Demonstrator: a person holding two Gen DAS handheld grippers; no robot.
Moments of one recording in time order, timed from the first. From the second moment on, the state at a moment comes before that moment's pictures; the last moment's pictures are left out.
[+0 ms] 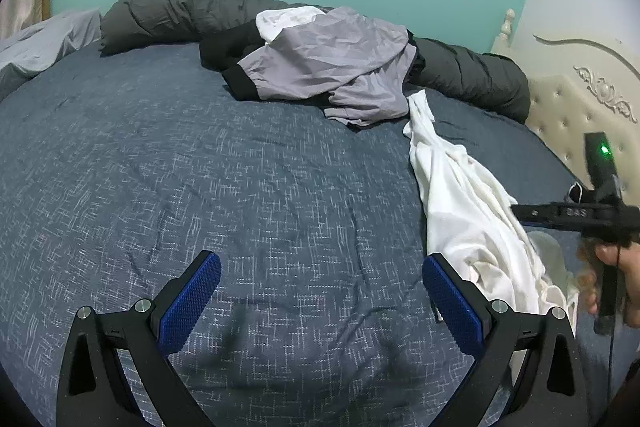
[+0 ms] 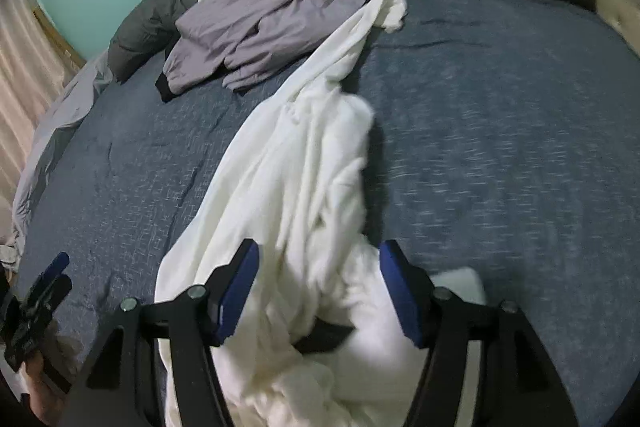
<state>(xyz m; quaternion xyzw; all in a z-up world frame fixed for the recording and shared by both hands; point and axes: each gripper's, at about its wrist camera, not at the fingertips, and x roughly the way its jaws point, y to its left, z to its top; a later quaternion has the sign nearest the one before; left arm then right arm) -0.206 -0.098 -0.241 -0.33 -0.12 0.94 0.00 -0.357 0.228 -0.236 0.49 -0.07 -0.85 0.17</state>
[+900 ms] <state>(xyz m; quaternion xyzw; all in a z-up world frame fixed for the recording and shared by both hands) -0.205 -0.102 -0.246 -0.34 -0.13 0.93 0.00 -0.327 0.246 -0.206 0.44 -0.15 -0.87 0.20</state>
